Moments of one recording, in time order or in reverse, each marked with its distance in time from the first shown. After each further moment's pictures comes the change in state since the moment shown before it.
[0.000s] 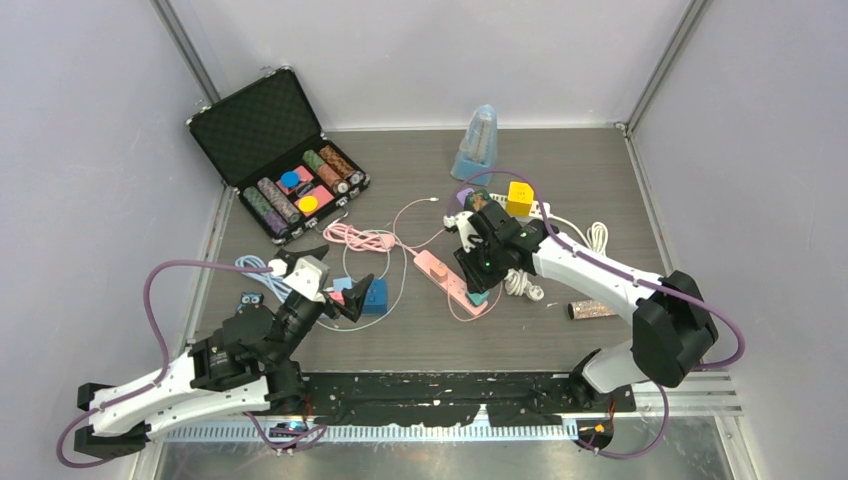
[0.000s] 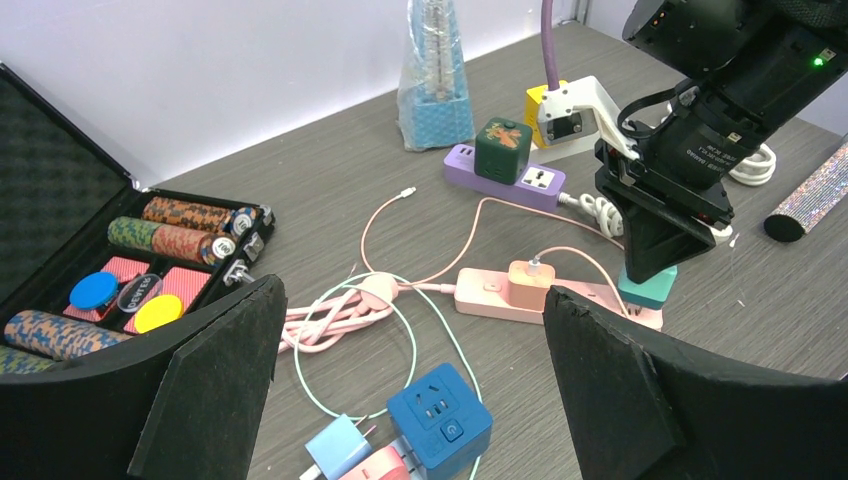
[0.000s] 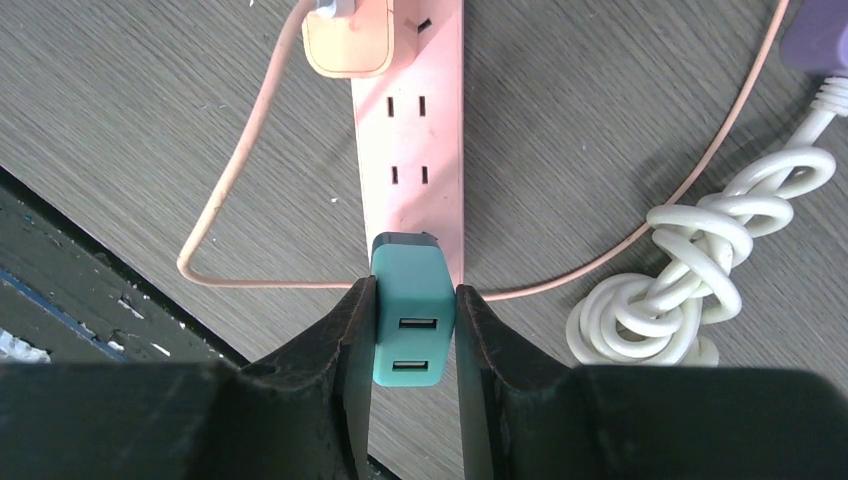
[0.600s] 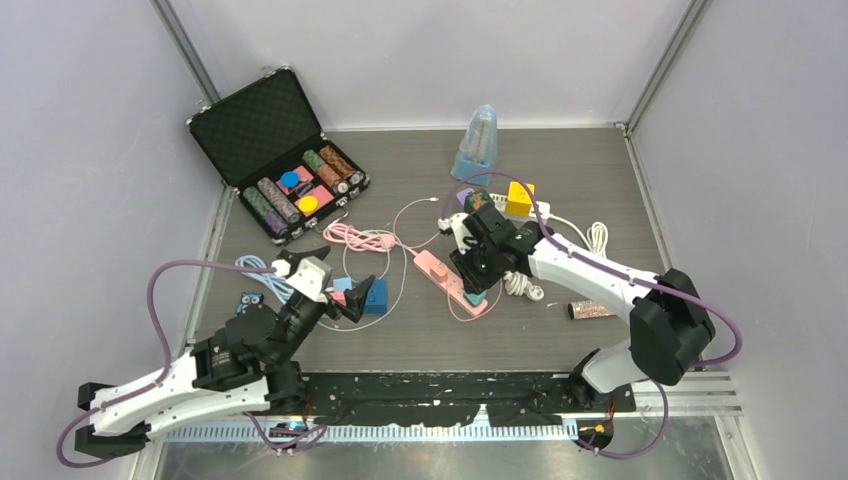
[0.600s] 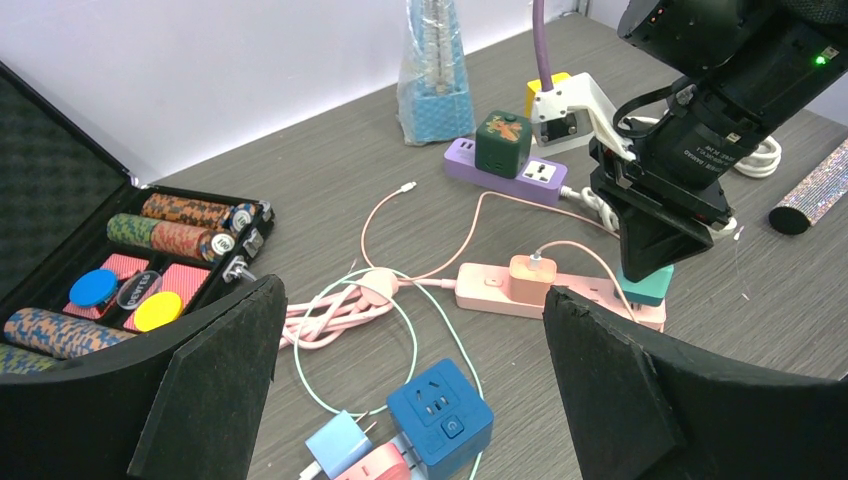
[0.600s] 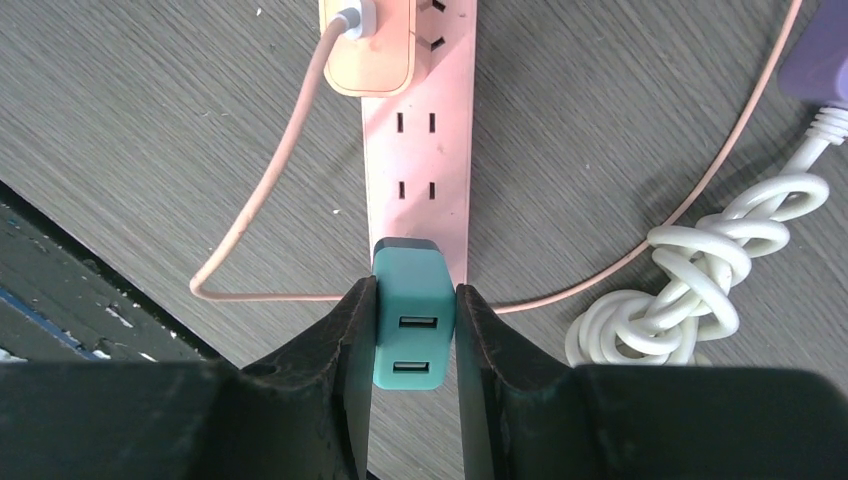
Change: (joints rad) left arm 0.000 0.004 -0.010 0.000 0.000 0.000; right arm 0.024 0.013 0.005 0.011 0.016 -0.006
